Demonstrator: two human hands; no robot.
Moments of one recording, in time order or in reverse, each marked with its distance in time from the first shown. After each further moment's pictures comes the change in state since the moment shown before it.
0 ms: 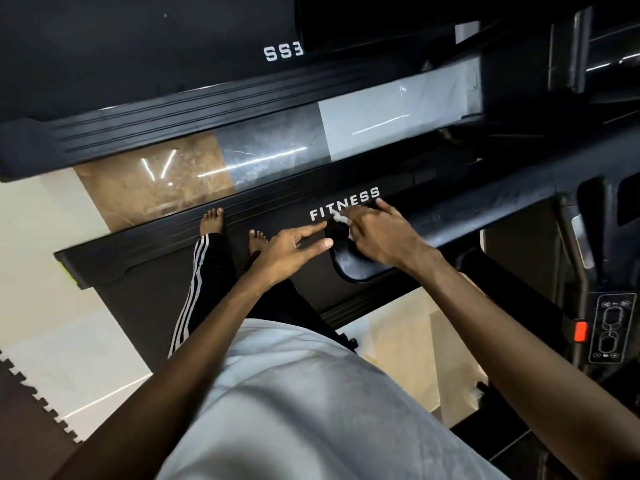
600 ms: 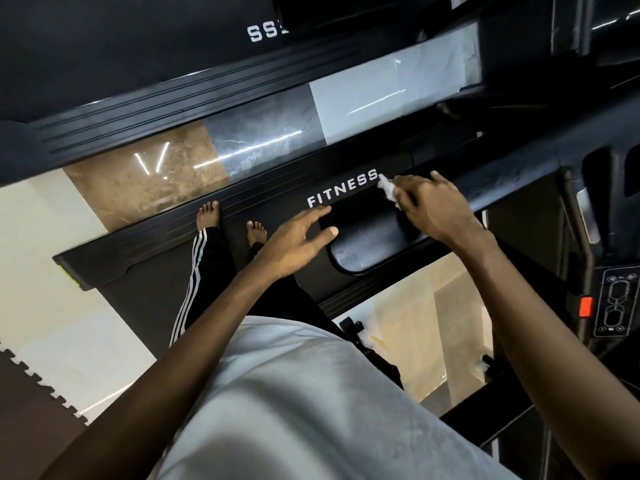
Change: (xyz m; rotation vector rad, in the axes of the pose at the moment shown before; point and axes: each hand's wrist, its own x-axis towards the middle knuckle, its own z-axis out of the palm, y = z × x) left_hand -0.007 0.050 0.005 0.298 -0.073 -0.012; right_hand -0.018 0.084 -0.003 0.029 0.181 0.220
